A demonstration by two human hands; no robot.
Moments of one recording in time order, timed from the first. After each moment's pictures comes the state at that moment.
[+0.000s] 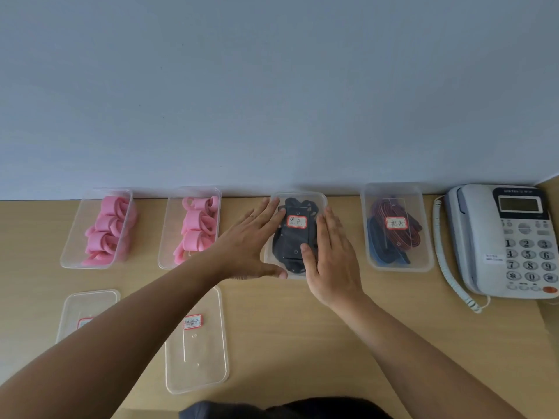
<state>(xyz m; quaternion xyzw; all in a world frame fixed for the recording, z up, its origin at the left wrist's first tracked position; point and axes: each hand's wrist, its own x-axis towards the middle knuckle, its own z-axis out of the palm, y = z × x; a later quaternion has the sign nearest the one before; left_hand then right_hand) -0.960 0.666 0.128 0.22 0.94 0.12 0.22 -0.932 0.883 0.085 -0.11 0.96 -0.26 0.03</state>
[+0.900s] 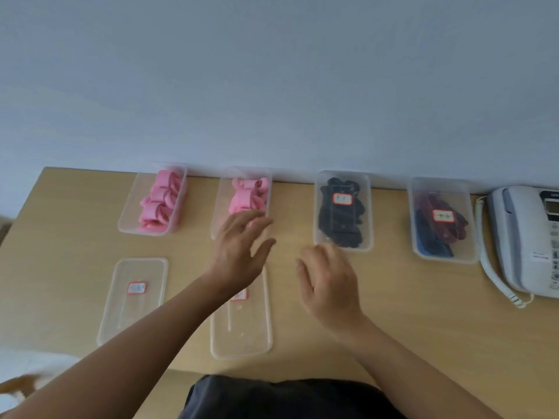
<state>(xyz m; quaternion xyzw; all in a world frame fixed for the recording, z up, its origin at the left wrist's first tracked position) -0.863 0.597 0.141 0.06 0.95 0.26 -0.16 -0.850 0.797 0.124 -0.17 0.94 -0.29 -0.10</state>
